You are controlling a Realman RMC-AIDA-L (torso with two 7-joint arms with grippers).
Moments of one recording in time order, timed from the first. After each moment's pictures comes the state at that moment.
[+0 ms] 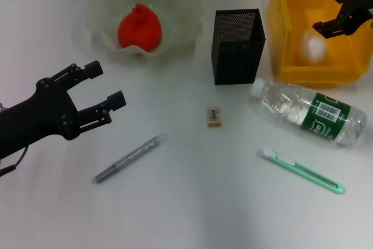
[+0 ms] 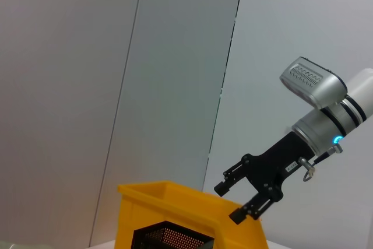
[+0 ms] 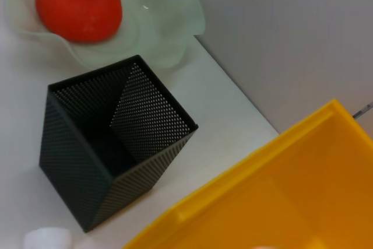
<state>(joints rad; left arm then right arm) -0.30 -2.06 0.76 0.53 1.60 1.69 -1.08 0.60 2.08 -1.14 -1.40 -2.71 -1.28 2.09</state>
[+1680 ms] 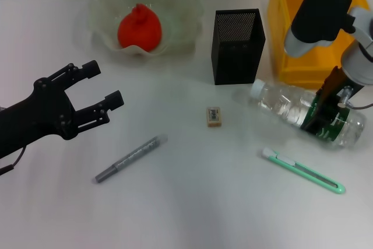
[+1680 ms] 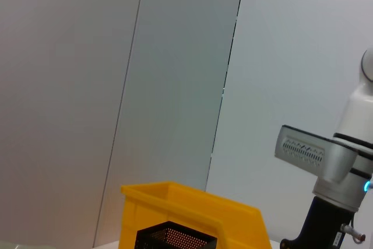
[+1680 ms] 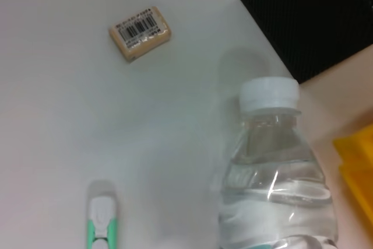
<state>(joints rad) -0.30 -2.06 0.75 0.53 1.60 1.69 -1.07 0.72 2.08 -1.43 -1.16 -2.83 -1.52 2.36</state>
